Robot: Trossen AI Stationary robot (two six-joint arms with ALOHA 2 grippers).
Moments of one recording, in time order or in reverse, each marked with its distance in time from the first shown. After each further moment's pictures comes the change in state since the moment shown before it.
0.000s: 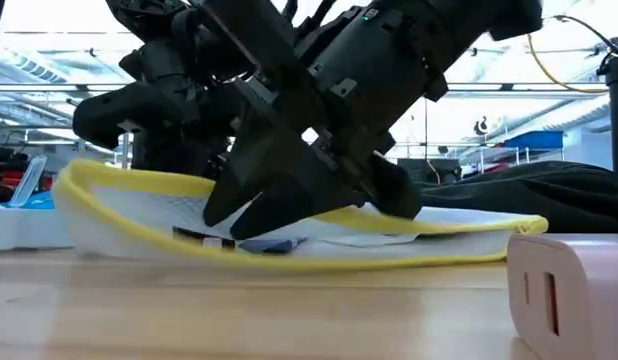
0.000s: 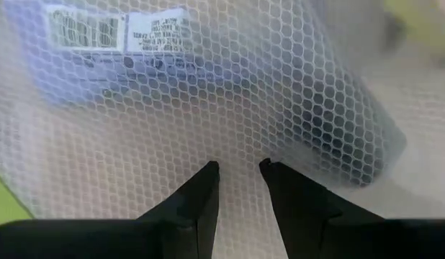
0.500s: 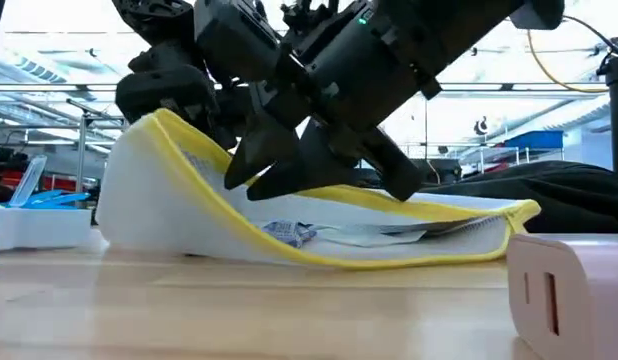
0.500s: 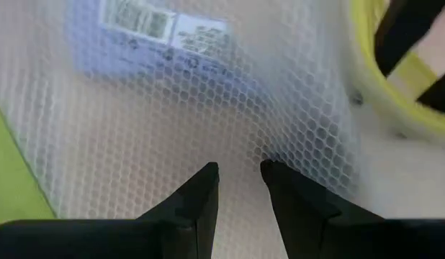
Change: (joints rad) left arm 0.040 -0.027 -0.001 0.022 0.057 -0.213; right arm 0.017 -0.001 0.000 -0.012 0.392 0.000
